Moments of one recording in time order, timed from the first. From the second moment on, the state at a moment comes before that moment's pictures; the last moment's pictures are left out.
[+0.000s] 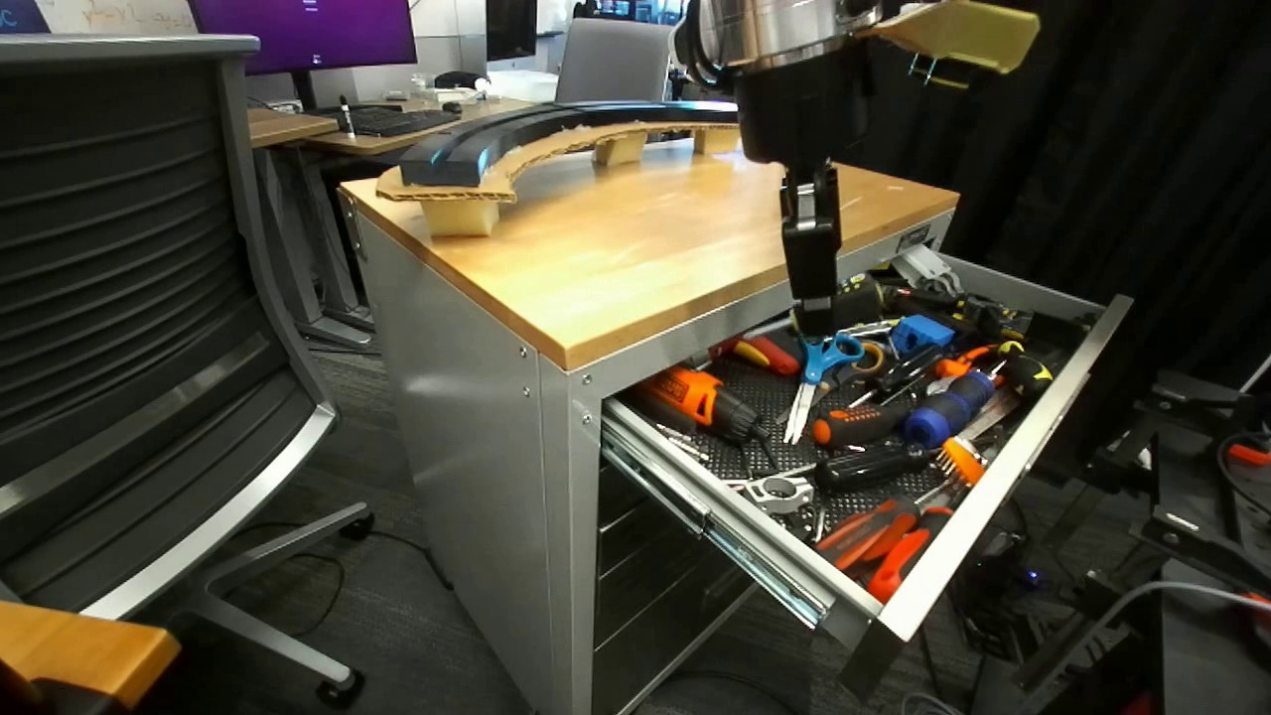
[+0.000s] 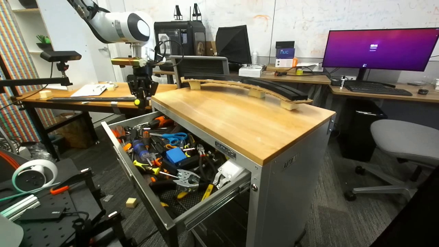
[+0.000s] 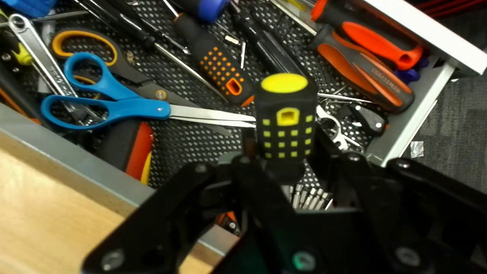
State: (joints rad) arm 0.33 0.39 0.21 -1.89 -0.15 1.95 0.15
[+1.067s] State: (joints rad) arm 0.29 0.30 0.21 -2.15 0.13 1.94 0.31
